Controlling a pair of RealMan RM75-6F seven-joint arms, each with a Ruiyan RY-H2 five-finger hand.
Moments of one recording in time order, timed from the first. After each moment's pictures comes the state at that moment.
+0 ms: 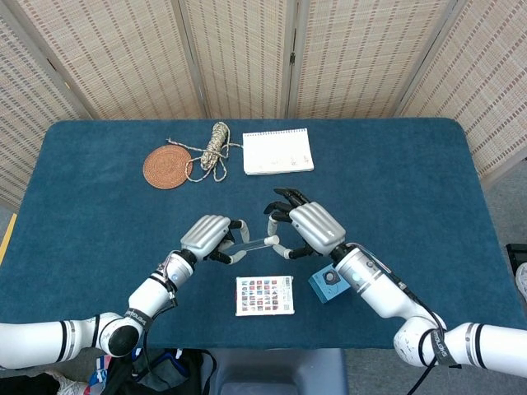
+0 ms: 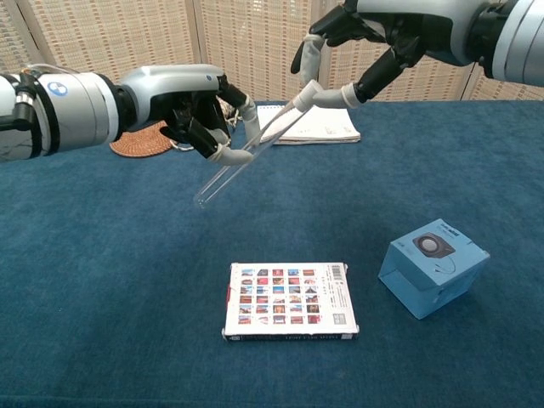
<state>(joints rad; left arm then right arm) -0.94 -1.42 -0.25 -1.73 0.90 0.85 0.12 0.80 -1.25 0.26 -1.84 -1.21 0.90 0.04</state>
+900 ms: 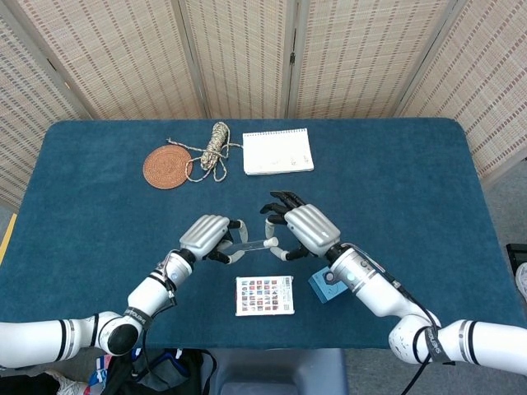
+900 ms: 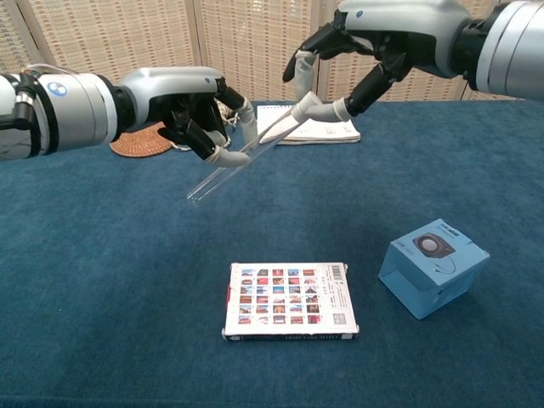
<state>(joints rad) -0.95 -1.41 -0.24 -1.73 0.89 0.84 0.12 0.83 -1.27 0.25 -1.82 -1.19 0.88 0.02</state>
